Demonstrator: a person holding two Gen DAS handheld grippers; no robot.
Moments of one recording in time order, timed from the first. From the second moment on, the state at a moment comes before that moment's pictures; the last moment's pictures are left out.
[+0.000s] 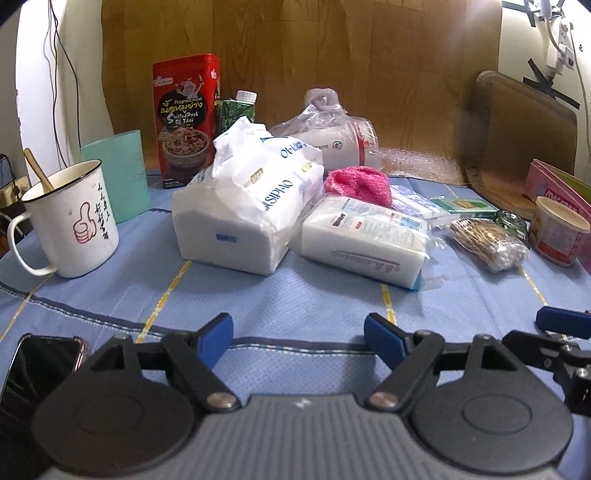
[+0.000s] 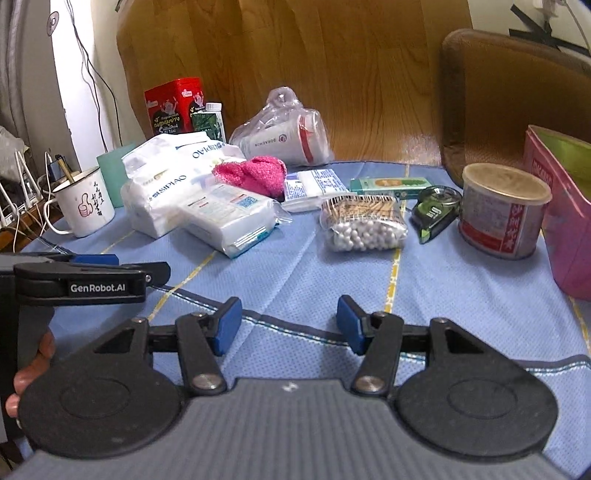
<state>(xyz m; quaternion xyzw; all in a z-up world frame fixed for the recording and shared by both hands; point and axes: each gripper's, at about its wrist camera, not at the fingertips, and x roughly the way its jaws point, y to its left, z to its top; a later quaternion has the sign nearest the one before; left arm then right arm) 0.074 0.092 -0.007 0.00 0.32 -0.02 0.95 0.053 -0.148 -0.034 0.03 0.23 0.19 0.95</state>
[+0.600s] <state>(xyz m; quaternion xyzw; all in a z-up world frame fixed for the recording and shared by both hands) 0.076 0.093 -0.007 -0.01 0.32 -0.04 0.95 0.052 -0.155 -0.034 0.06 0.23 0.20 0.95</state>
